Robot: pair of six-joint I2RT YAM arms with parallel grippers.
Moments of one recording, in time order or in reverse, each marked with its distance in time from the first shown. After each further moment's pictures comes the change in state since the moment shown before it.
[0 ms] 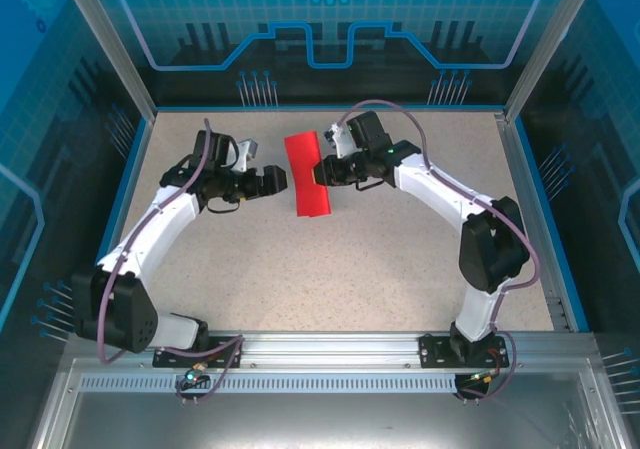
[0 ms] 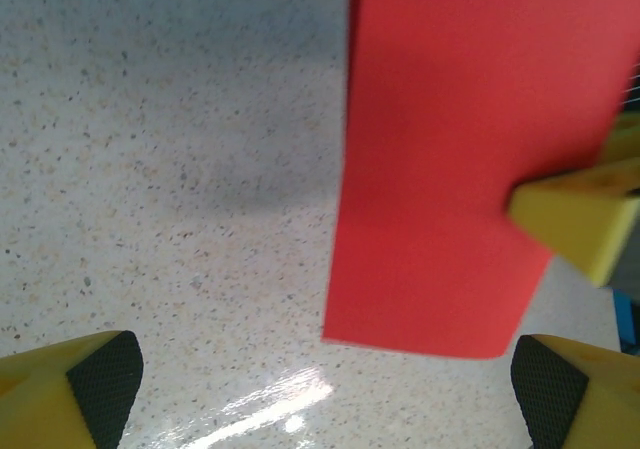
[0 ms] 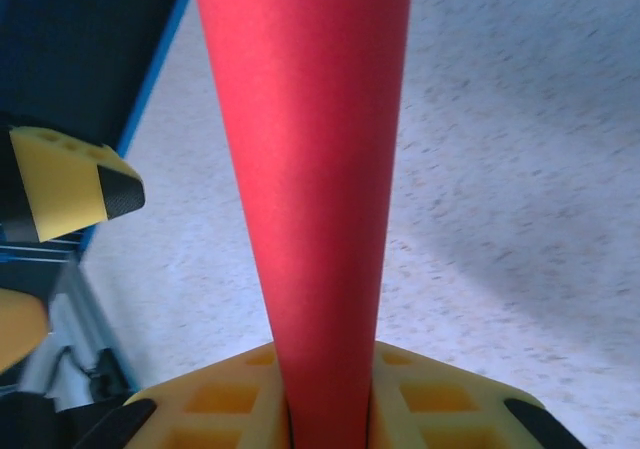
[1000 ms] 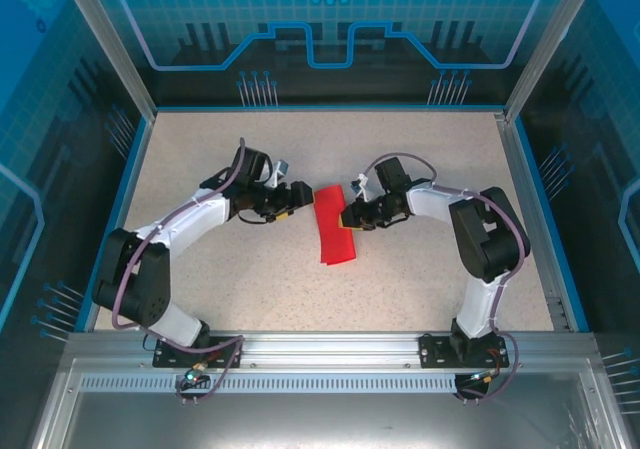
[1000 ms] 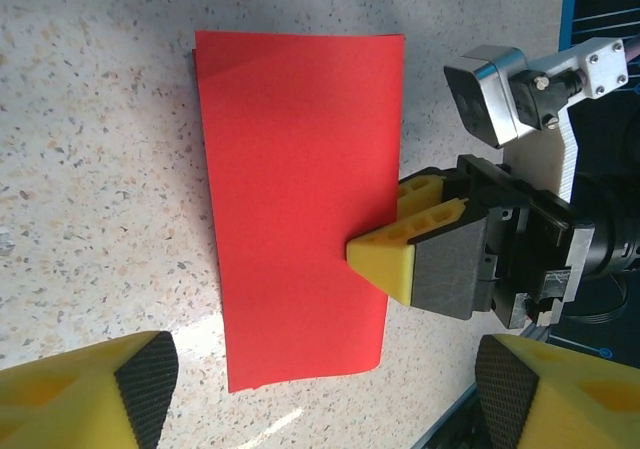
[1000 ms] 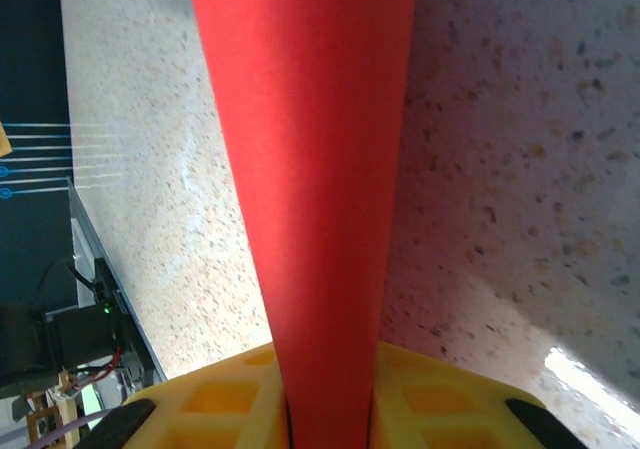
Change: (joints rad) left arm -0.156 0.181 -0.124 0.256 0.103 -0.259; right arm -0.151 0.068 -0.402 0.135 -0.238 -0.058
